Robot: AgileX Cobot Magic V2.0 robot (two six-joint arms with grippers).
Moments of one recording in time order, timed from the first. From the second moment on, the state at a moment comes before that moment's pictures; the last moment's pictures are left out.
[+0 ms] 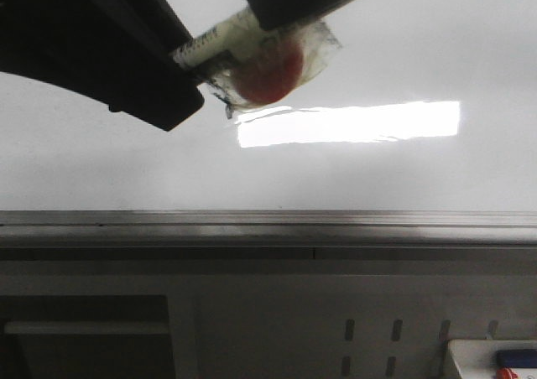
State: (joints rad) left arm -0.84 1.13 -0.88 -0.46 0.69 1.14; right arm 0.64 1.07 -0.80 1.01 0.69 -1.26
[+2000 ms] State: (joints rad) left arm -0.64 0.27 -0.39 -0.75 0.41 0.74; right arm 0.64 1.12 -0.64 1.18 0.00 -1.26
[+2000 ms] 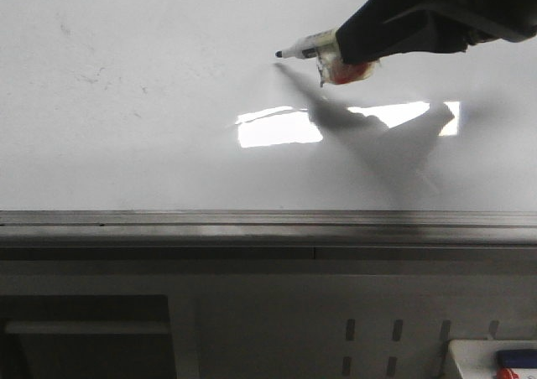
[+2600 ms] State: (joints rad) left arm -0.64 0.27 -0.39 -0.77 0.41 0.74; right arm 0.64 1.18 -0.66 1.29 0.05 -1.26
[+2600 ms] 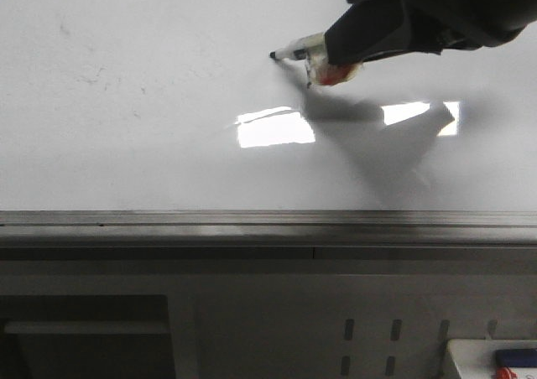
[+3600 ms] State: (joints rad) left arm -0.64 0.27 -0.39 -0.78 0.43 0.74; right arm 0.60 1.12 -0.57 1.39 0.11 -1.26
